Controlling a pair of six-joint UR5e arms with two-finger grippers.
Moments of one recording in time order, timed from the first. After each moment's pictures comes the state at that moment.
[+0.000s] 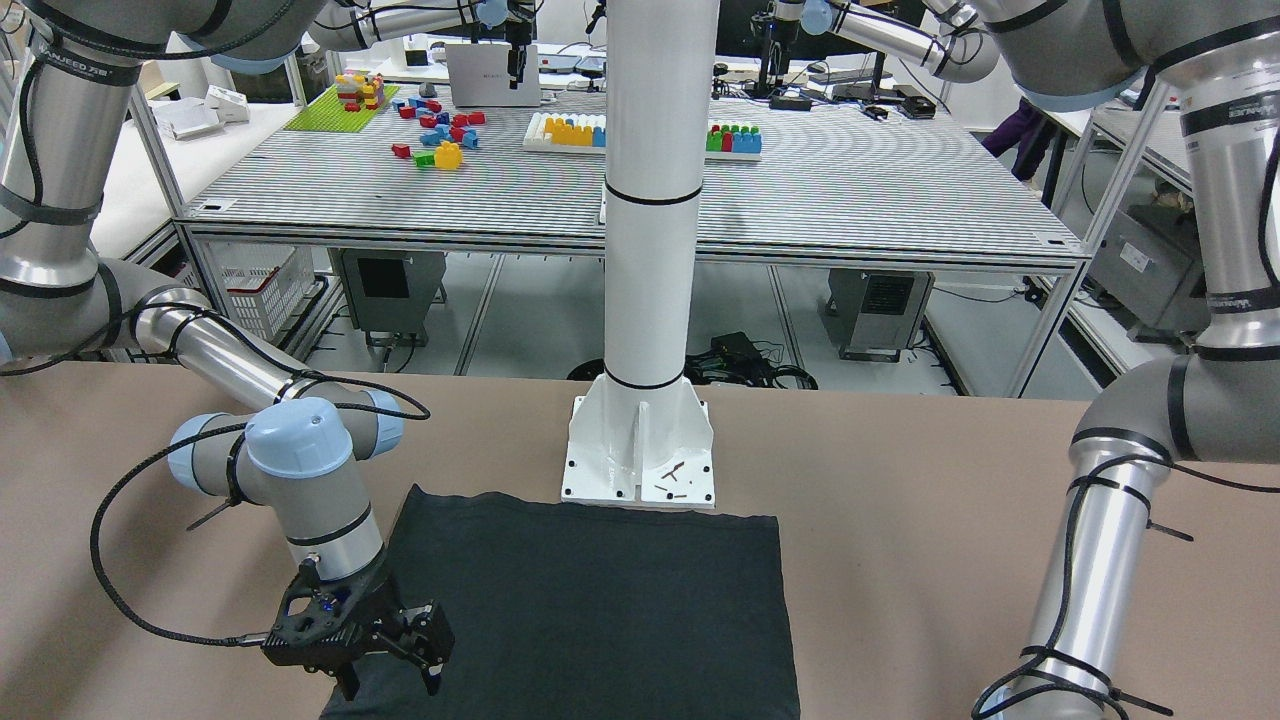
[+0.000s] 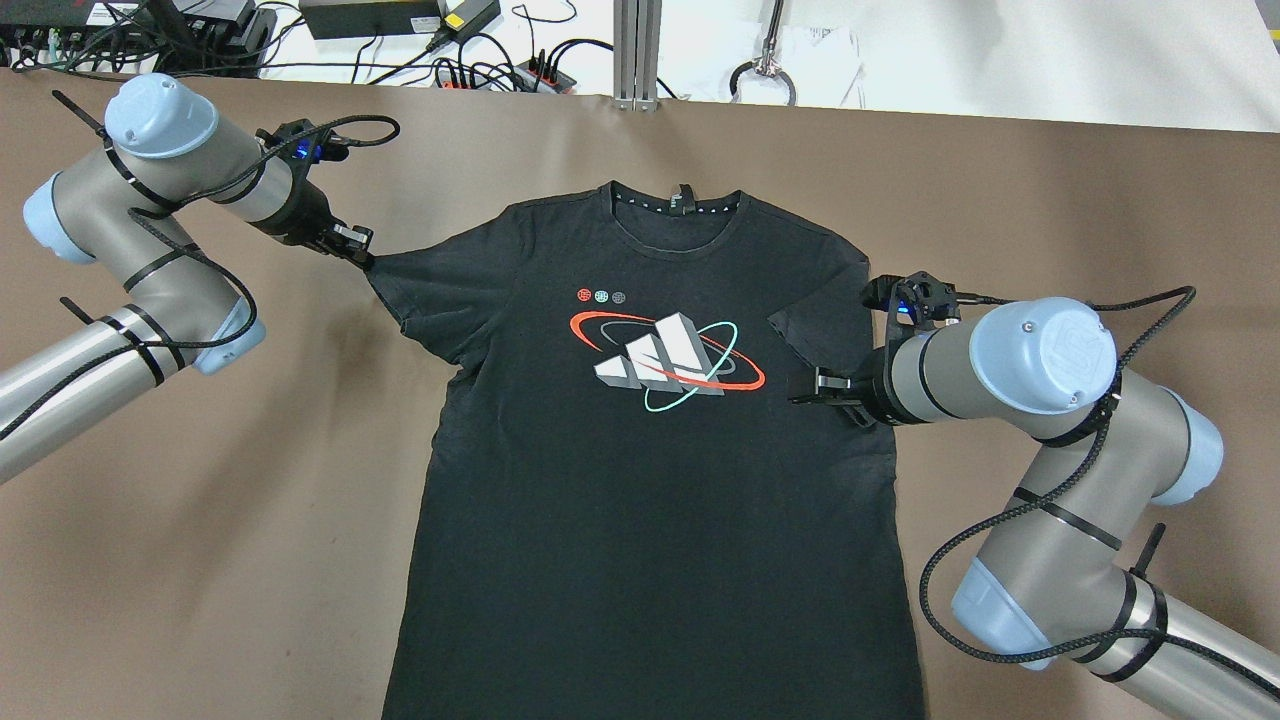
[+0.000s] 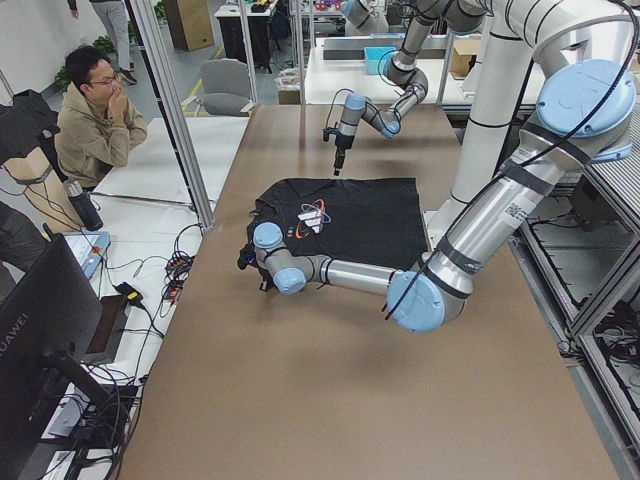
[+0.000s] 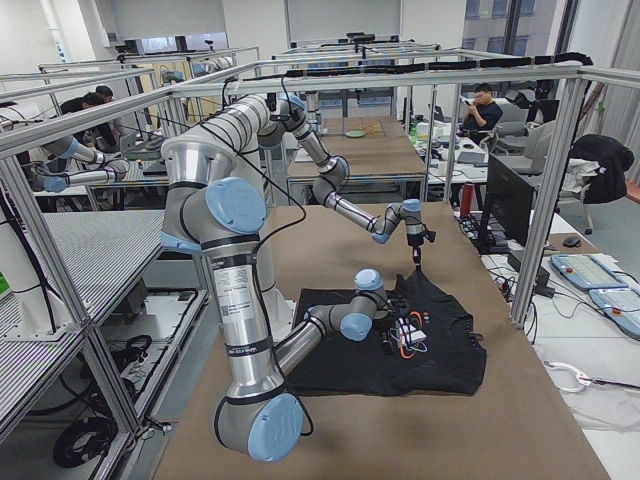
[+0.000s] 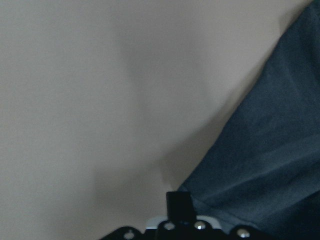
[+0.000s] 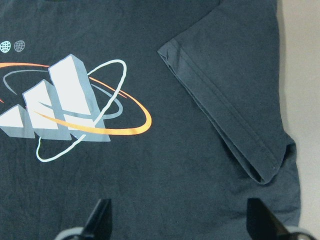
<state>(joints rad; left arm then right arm) -0.99 -2.19 -1.10 -2.33 -2.24 -0.75 0.71 -1.26 1.88 -1.21 1.86 1.18</state>
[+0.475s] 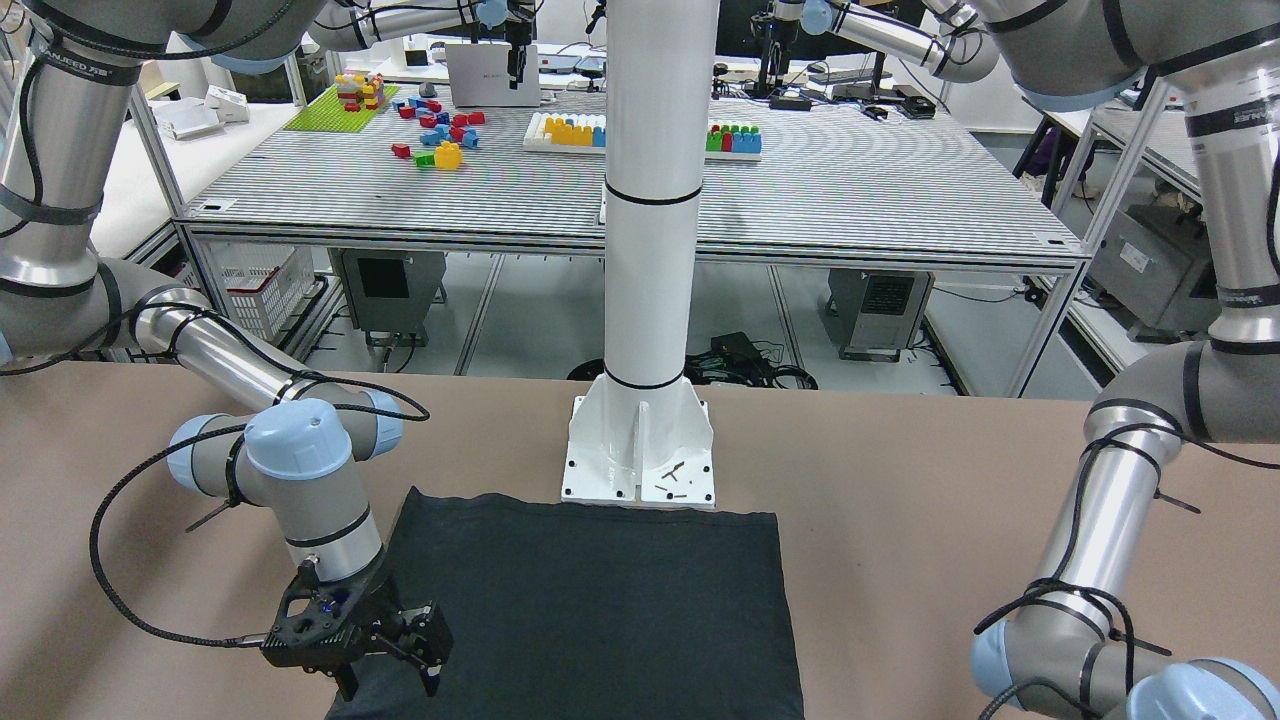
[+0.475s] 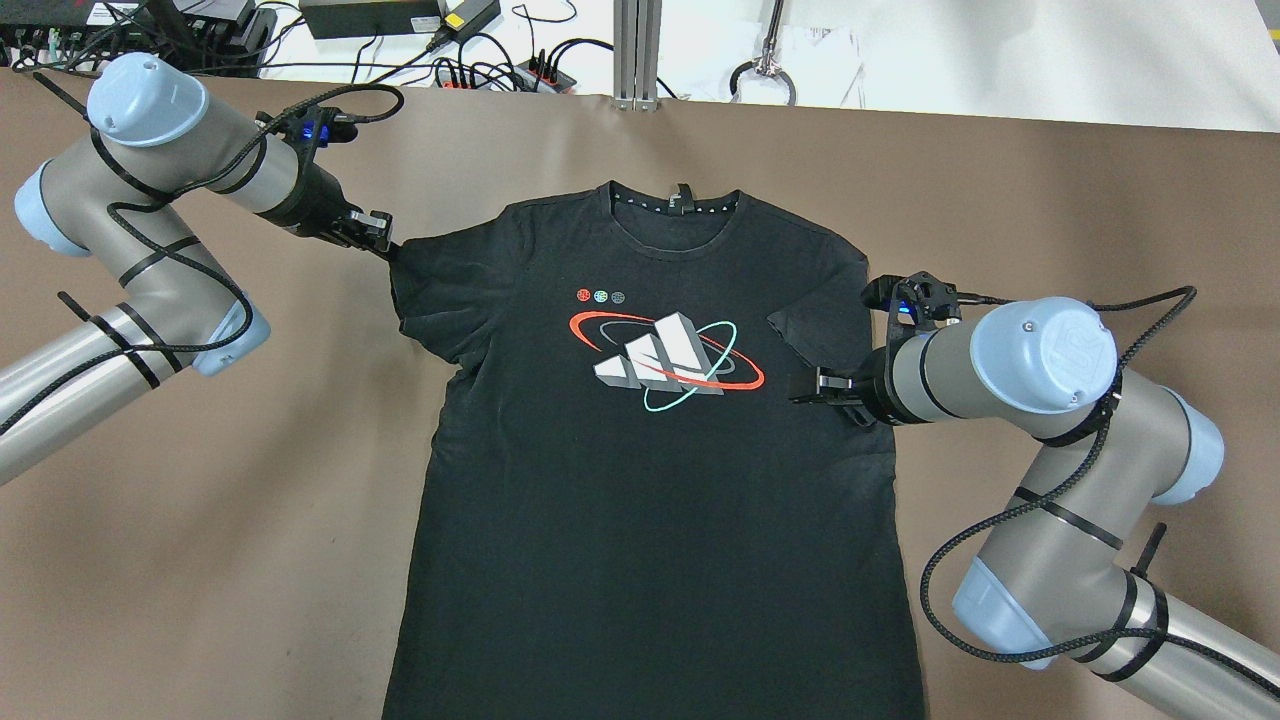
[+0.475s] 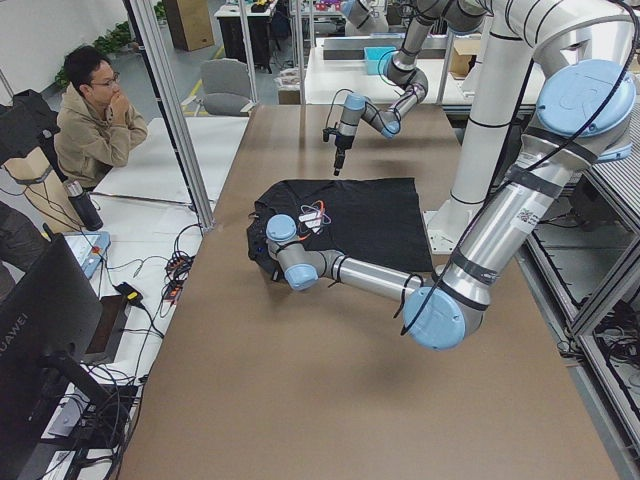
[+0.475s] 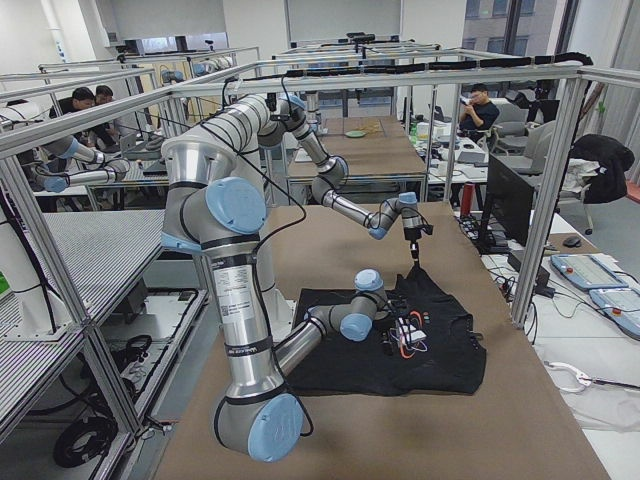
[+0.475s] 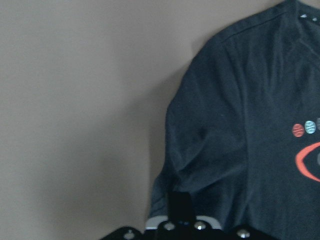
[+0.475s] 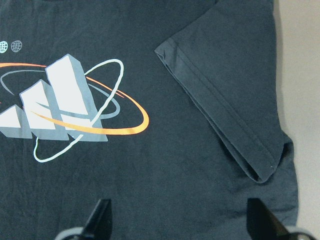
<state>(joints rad) -0.99 -2.17 -1.25 -2.32 -2.26 -0.88 0.71 -1.26 1.88 -1.21 1.87 1.18</state>
